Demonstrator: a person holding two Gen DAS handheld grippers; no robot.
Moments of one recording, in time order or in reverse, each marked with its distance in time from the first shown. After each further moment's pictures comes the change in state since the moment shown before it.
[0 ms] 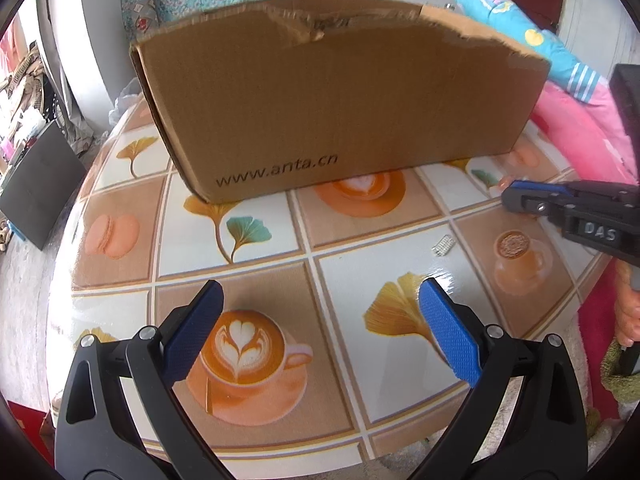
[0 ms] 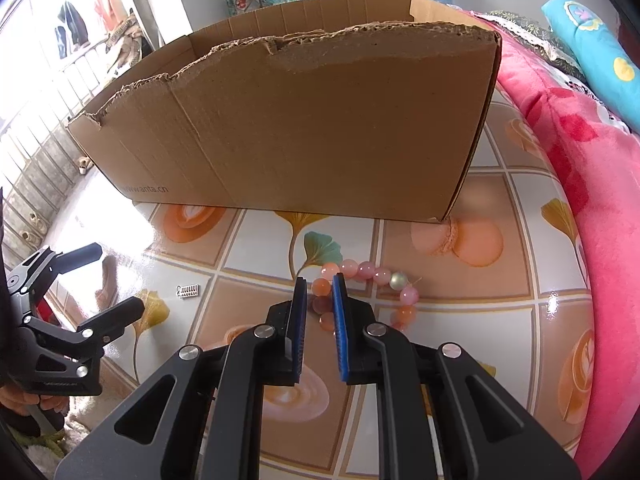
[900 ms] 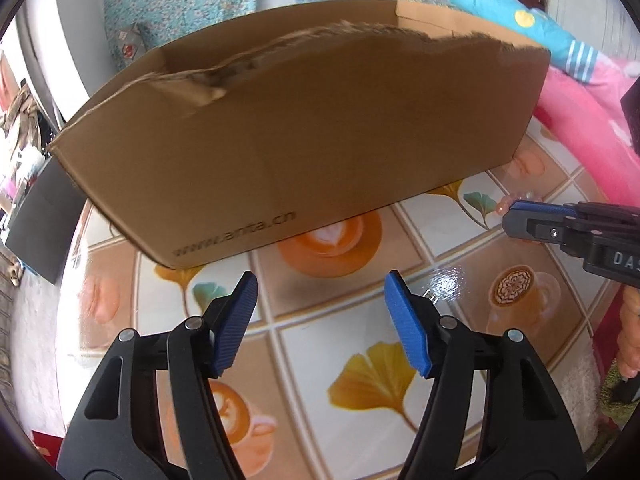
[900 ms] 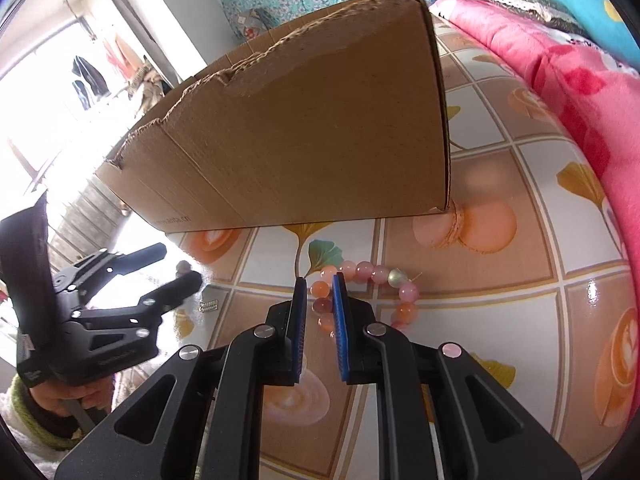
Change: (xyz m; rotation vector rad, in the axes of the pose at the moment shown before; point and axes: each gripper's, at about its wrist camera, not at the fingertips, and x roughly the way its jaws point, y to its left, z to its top) left arm 0.026 -0.027 0.033 0.105 0.002 0.058; right arm -0.009 -0.041 -0.014 0.130 -0.075 0.217
